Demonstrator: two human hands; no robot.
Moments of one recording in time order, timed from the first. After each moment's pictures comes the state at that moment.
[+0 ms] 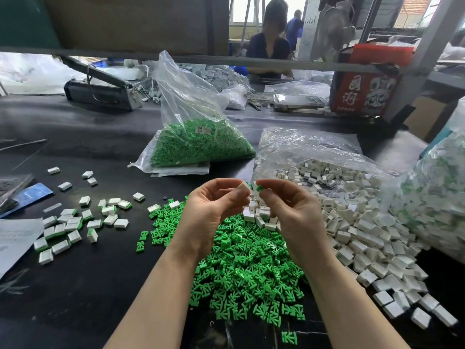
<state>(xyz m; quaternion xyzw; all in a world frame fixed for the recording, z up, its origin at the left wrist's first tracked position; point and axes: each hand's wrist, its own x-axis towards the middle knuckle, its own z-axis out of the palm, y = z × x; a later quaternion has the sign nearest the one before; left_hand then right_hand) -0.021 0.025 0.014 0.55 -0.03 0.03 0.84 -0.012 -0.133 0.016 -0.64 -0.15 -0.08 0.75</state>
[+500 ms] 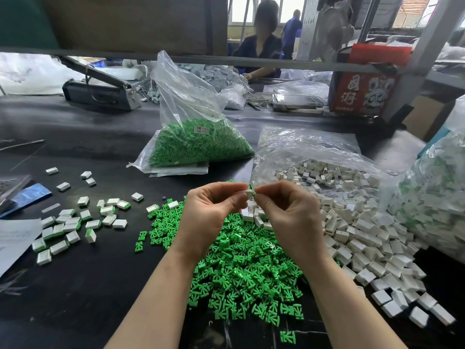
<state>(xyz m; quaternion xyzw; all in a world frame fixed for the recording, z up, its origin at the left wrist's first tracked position) -0.022 0.023 0.011 0.62 -0.07 0.10 0.77 -0.014 -0.133 0.015 -0.75 -0.17 -0.18 0.61</state>
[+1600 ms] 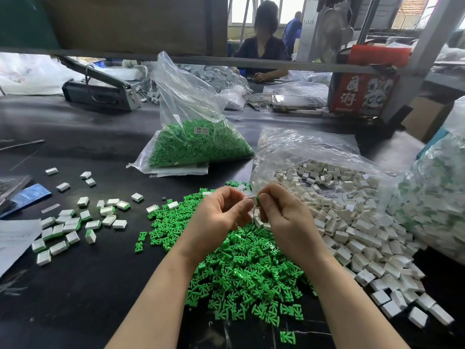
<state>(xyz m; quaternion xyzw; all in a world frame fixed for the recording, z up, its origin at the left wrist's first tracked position) -0.020 0.022 0.004 0.73 -0.12 0.05 0.67 -0.010 -0.138 0.010 -0.82 -0.20 -0.13 0.51</state>
